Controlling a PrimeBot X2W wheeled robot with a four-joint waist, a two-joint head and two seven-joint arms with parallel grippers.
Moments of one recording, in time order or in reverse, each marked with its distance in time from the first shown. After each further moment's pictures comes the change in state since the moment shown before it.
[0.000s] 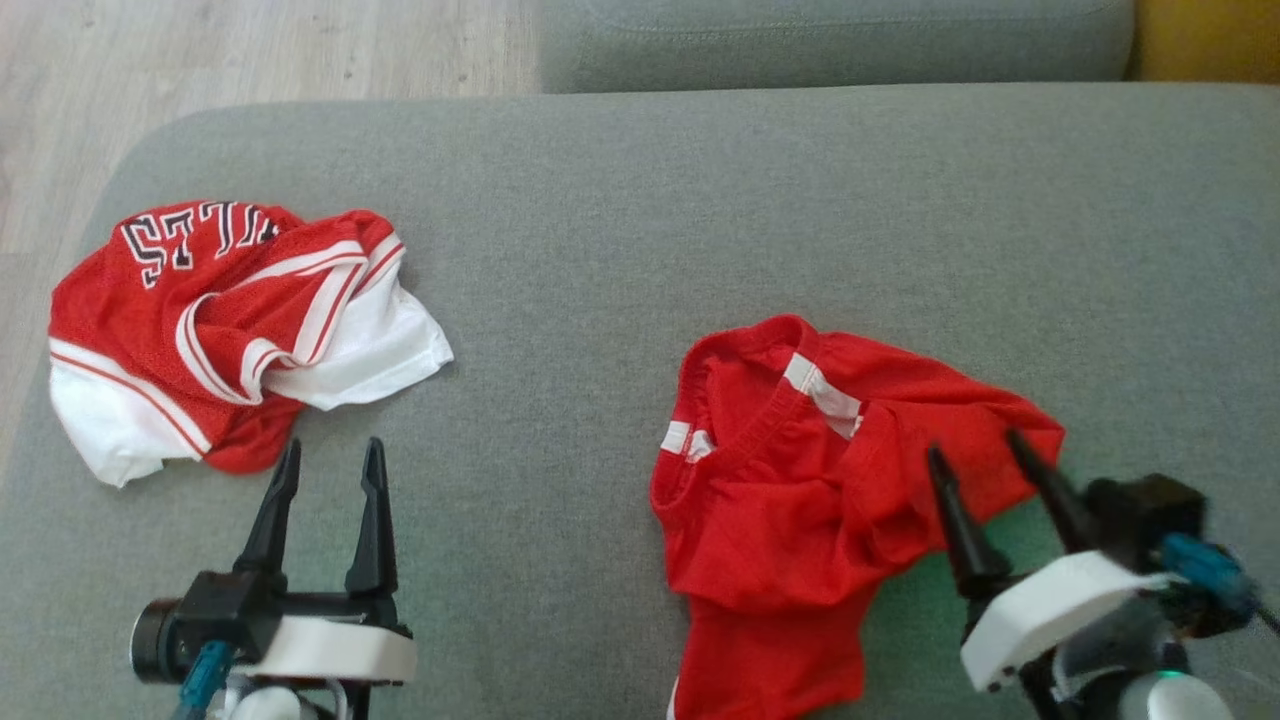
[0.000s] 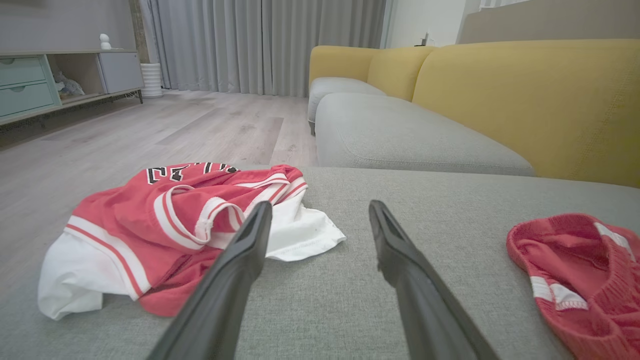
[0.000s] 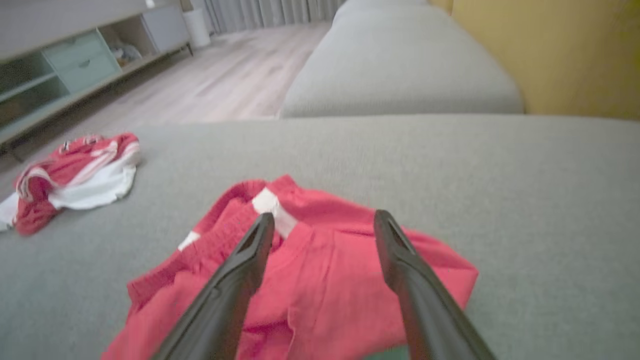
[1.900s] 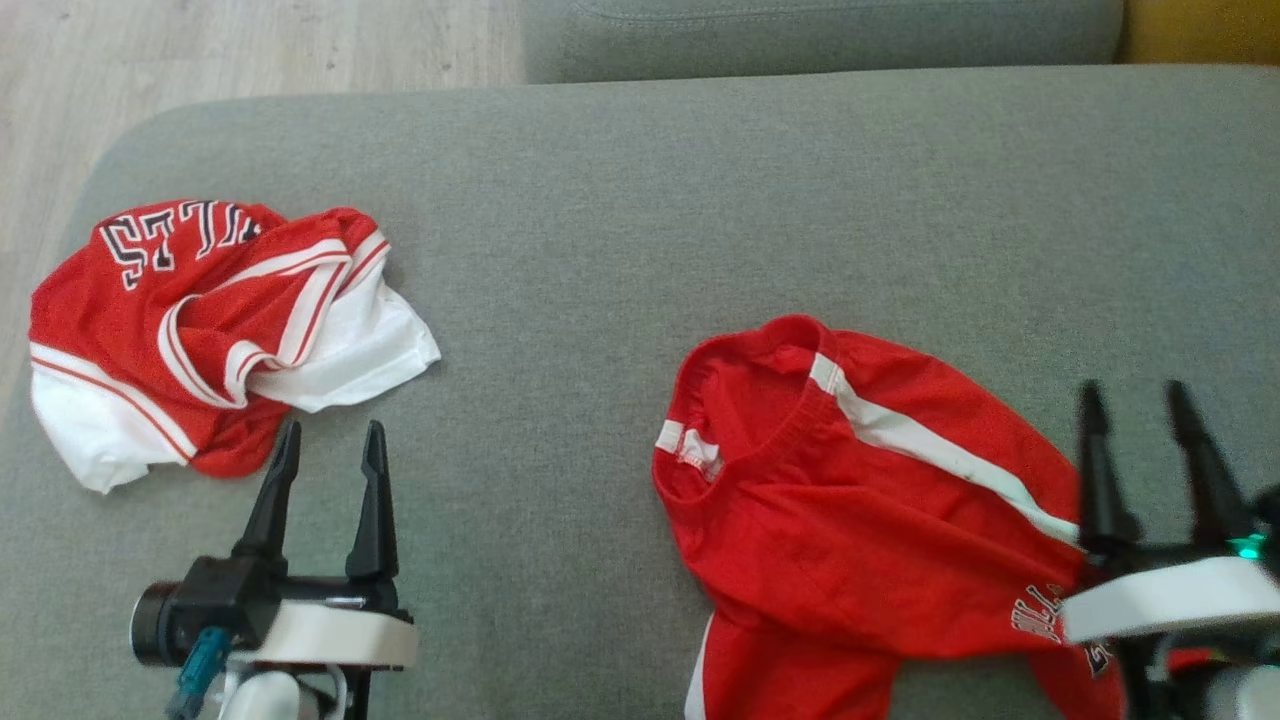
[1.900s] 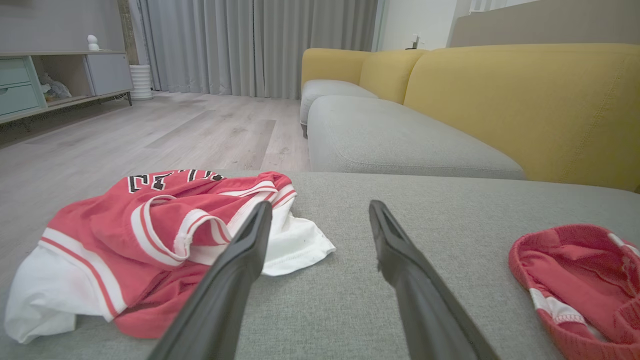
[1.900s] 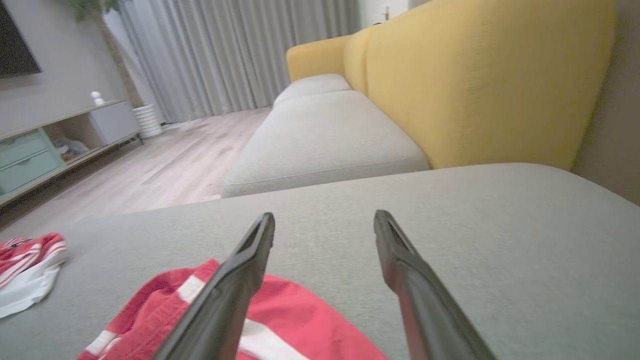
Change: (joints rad) left arm -0.026 -0.003 0.002 -0.001 -0.003 -0.008 0.000; right arm -0.026 0.006 -0.196 0.060 0.070 0.000 -0.236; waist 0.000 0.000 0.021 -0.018
